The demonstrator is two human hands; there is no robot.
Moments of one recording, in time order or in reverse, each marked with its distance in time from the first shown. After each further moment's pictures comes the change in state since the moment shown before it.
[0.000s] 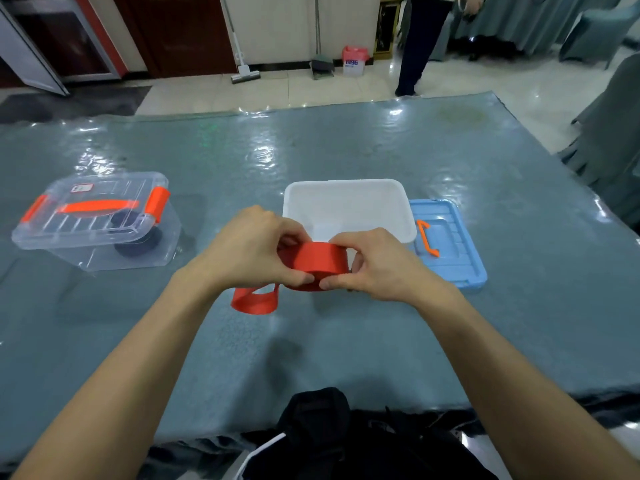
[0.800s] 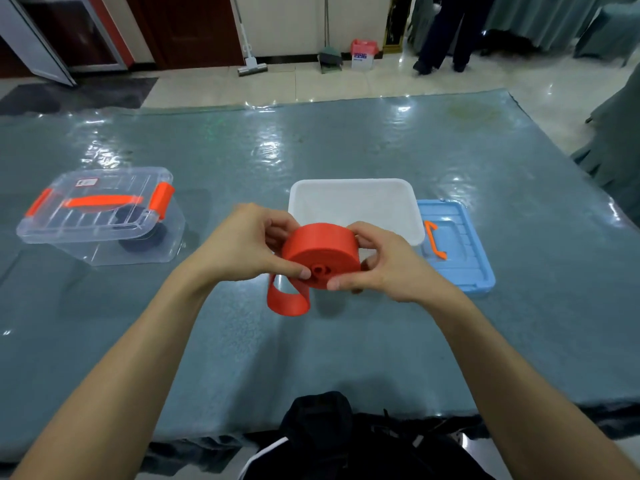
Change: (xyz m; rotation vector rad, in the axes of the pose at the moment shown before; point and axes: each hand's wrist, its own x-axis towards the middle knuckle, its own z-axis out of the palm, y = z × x) left_hand 0.001 -0.022 0.003 -0.453 -0.012 -0.112; right_hand 0.002 0.011 0.003 0.486 -0.010 0.096
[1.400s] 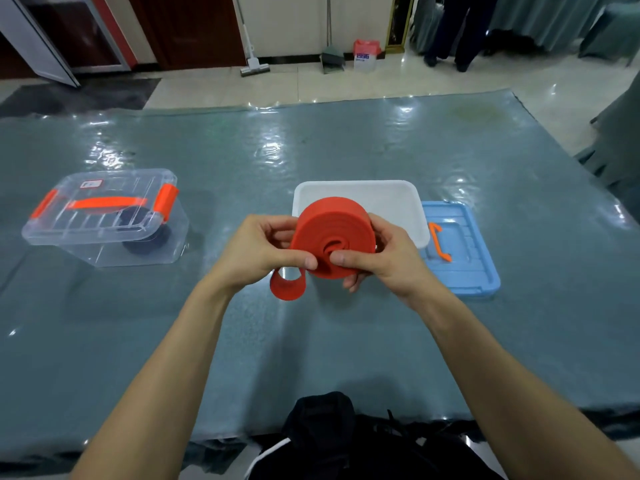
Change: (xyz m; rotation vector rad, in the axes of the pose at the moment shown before) left_hand 0.004 -0.021 0.023 -0.534 0.072 -0.047; right_hand 0.010 -0.006 0.014 0.421 0.128 0.001
